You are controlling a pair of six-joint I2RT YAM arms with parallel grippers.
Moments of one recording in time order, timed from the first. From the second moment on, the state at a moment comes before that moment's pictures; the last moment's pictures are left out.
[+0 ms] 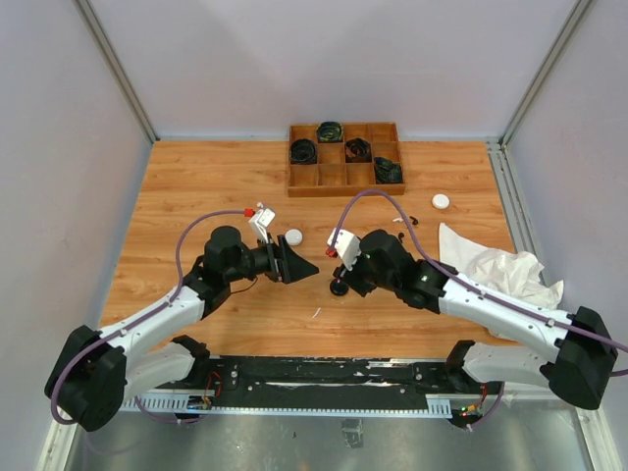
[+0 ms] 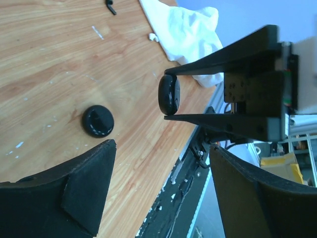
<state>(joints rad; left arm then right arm) -0.54 1.03 0.44 0.34 0.56 -0.73 0.91 1.16 0.80 -0.36 0.09 -0.22</state>
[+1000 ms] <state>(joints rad) -0.70 0.94 0.44 0.49 0.38 -0.72 1.06 1.04 0.71 0.04 0.05 -0.67</state>
